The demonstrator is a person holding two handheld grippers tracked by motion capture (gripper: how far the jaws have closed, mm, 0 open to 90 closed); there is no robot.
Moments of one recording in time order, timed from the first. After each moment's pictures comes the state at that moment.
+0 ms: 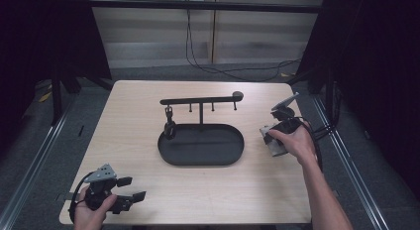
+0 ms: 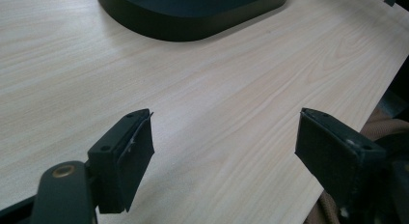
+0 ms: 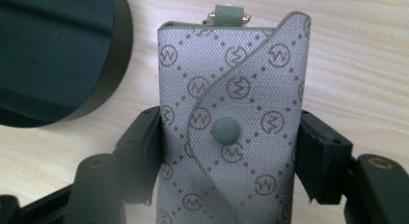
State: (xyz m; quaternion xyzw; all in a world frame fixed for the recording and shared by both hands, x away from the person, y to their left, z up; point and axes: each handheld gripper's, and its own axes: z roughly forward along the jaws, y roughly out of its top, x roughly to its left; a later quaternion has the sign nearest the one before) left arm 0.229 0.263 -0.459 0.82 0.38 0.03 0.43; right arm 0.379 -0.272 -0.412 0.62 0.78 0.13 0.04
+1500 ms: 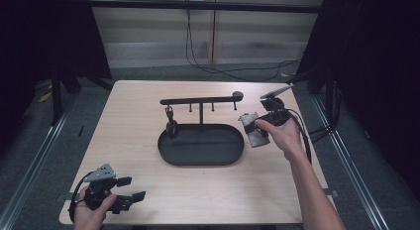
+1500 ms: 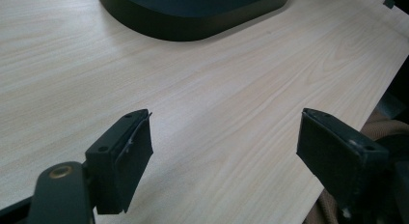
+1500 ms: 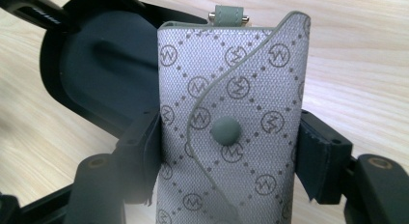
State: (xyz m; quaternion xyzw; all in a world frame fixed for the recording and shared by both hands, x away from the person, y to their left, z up) left arm 0.230 0.263 -0.460 0.82 0.38 0.03 0.43; right arm 0.378 -0.229 -0.376 0.58 0.77 0.26 -0.01
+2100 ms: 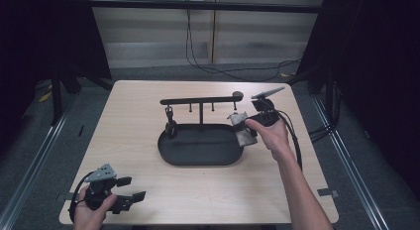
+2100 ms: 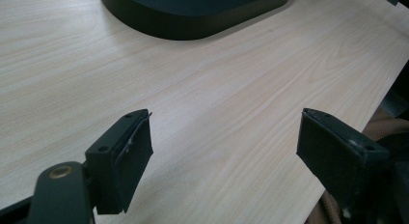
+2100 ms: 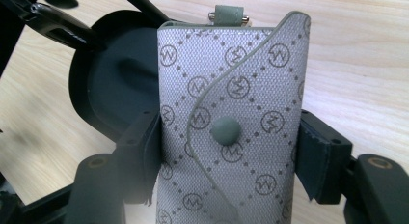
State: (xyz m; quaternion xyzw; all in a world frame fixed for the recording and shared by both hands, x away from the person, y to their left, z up) left arm 0.230 0.262 -0.459 0.82 0.38 0.03 0.43; right arm 0.387 -0.207 -0.389 0.58 0.76 0.30 -0.03
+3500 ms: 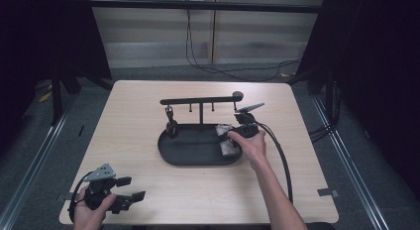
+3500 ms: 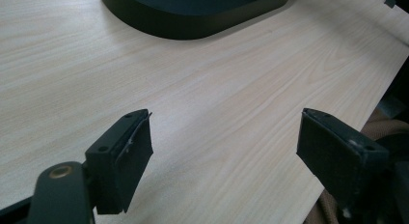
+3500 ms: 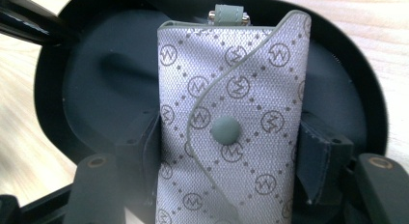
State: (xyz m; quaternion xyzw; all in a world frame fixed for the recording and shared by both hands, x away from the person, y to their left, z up) left arm 0.231 0.265 -0.460 0.82 0.38 0.03 0.43; right arm 0.396 -0.168 -0.458 0.60 0.74 0.30 -0.06
